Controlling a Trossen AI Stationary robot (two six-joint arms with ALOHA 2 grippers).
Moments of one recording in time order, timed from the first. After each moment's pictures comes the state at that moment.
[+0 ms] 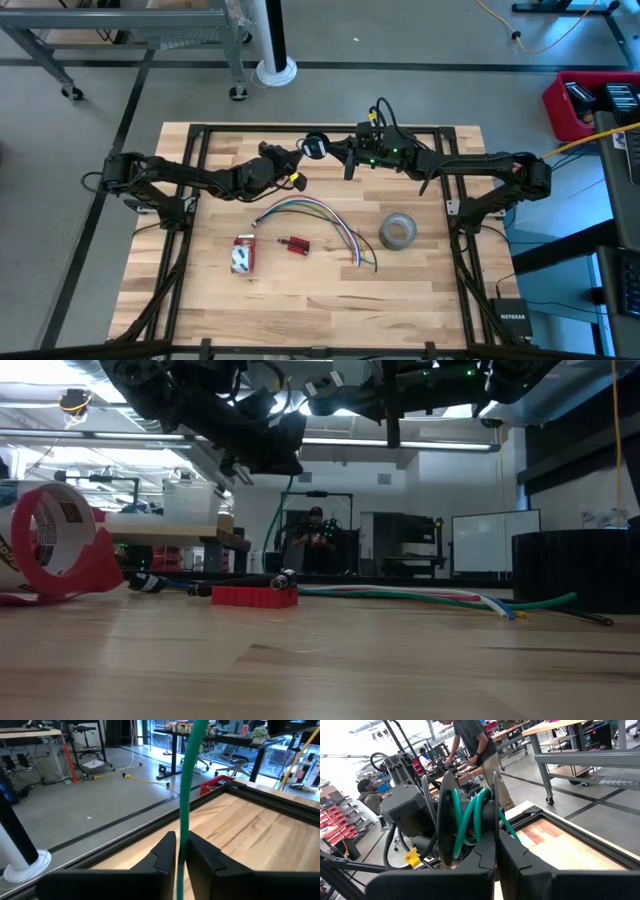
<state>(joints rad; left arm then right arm) 0.16 1.48 0.72 0.53 -0.67 -0.19 -0.31 1.42 0.90 0.51 -0.12 0.41</state>
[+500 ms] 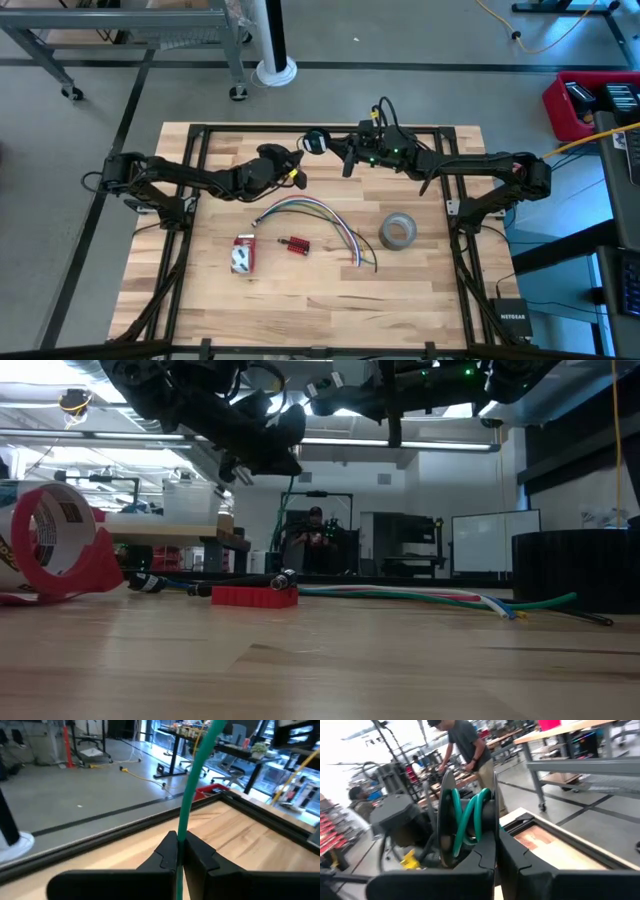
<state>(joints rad) 0.14 1.48 0.72 0.53 -0.67 -0.34 -0.31 1.42 0.90 0.53 -0.05 0.41</state>
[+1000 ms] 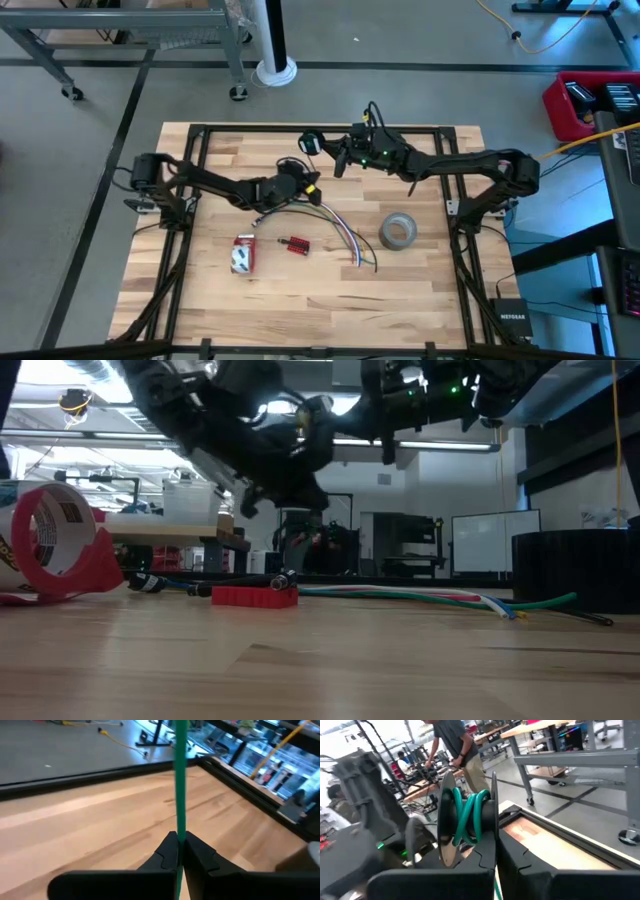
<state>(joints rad) 0.07 1.71 0.80 0.53 -0.60 -0.57 -0.31 1.52 0.90 0.58 0.00 0.42</state>
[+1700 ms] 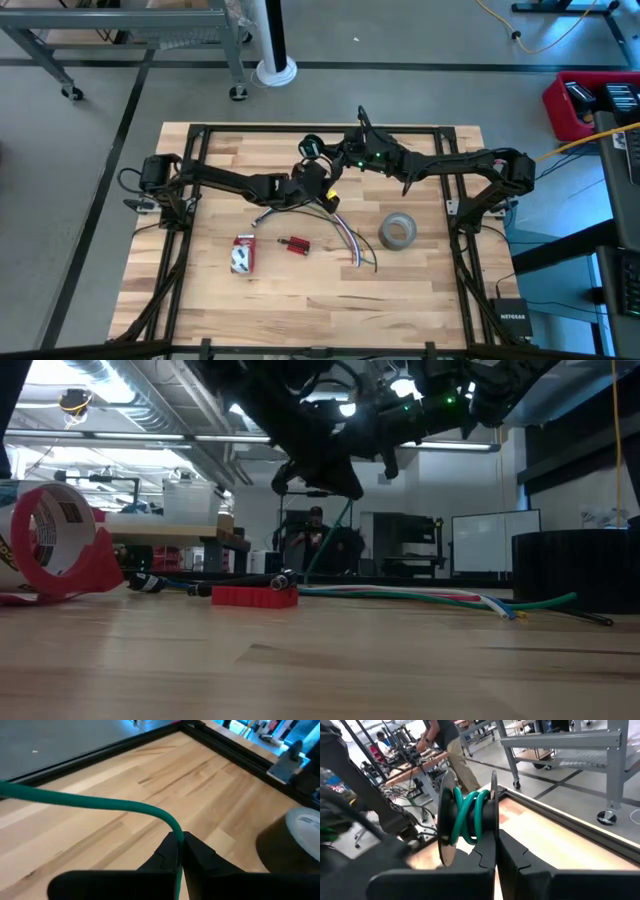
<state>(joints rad) 0.03 1.79 1.16 0.05 -0.52 -0.54 -0.31 1.56 0.90 0.50 0.03 0.41</state>
